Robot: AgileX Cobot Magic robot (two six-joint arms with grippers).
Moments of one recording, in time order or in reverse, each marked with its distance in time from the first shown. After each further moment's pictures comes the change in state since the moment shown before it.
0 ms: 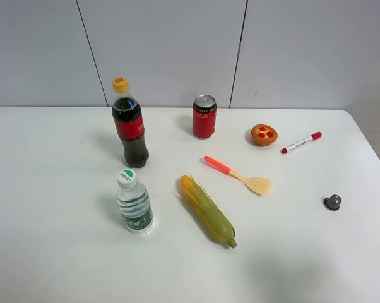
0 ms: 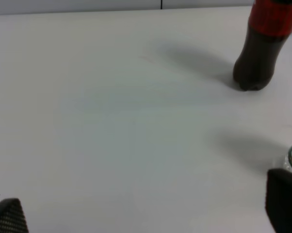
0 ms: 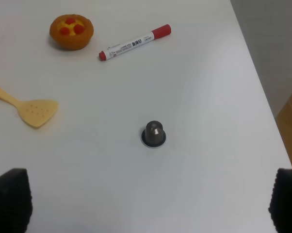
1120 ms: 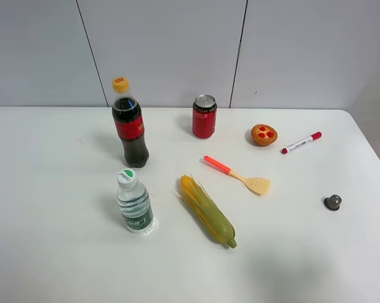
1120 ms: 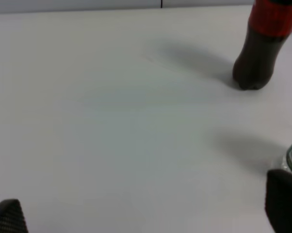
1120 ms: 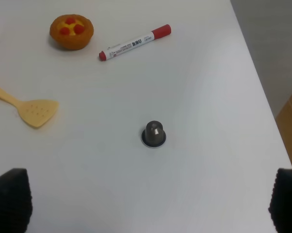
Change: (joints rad) left arm 0.000 0.052 -0.029 -0.004 0.000 -0.001; right arm 0.000 0.000 0.000 0.000 0.000 0.000
